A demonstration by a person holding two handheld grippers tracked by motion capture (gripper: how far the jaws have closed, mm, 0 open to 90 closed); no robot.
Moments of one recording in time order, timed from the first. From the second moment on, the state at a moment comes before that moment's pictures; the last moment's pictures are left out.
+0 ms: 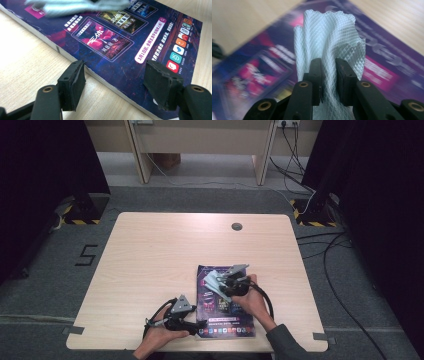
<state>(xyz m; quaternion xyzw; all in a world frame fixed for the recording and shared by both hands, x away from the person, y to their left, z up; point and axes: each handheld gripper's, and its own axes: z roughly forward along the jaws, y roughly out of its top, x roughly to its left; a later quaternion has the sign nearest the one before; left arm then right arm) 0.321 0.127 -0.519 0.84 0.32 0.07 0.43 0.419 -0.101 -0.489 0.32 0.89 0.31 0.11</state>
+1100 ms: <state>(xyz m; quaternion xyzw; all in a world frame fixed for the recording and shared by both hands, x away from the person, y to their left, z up) 0.302 0.128 -0.517 0.84 0.34 0.06 0.43 0.418 -0.179 -0.487 0.40 0.86 0.30 0.11</state>
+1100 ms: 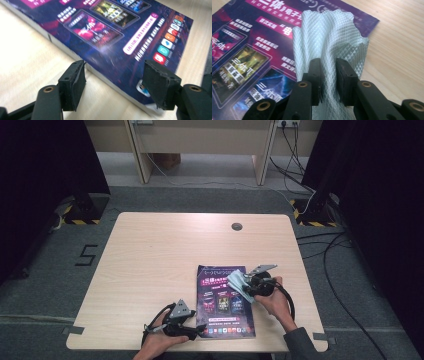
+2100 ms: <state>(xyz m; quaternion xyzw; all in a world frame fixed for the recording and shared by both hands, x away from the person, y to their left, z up) 0.283 0.130 -0.517 0.84 0.32 0.05 0.43 0.383 -0.064 -0.491 0.27 0.90 0.32 0.07</state>
